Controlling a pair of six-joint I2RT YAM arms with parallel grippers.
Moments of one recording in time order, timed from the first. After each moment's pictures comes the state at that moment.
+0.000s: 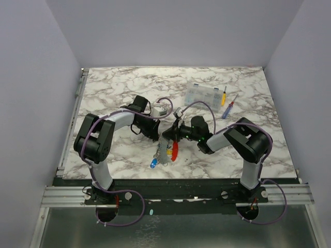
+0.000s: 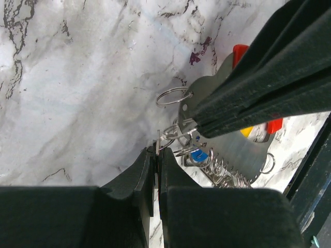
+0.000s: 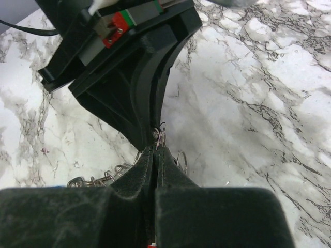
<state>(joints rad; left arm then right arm) -0.38 1.81 1.06 -0.46 0.67 0.35 0.71 1.90 0.67 1.00 -0.46 0.18</state>
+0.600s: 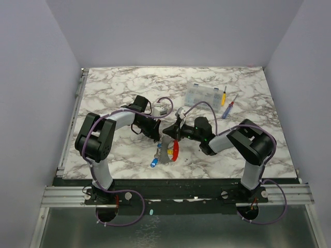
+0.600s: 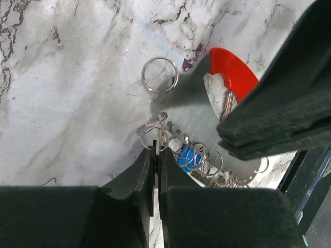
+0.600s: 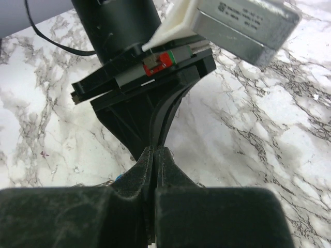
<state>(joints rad) -0.38 1.84 1.07 -0.46 0.71 0.32 0.71 1.86 0.62 1.11 -0.47 0.08</state>
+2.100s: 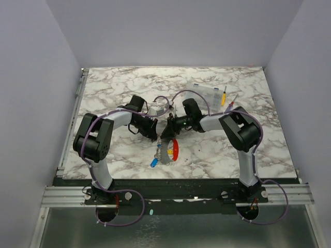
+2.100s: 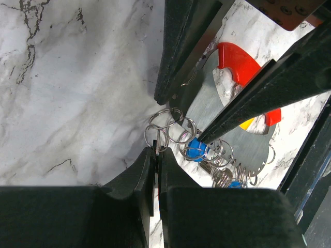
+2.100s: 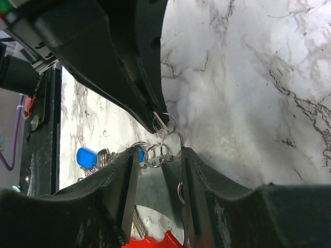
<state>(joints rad) -0.33 1.82 1.05 -0.46 0.71 0.32 0.59 2.08 1.09 0.39 -0.97 0.14</state>
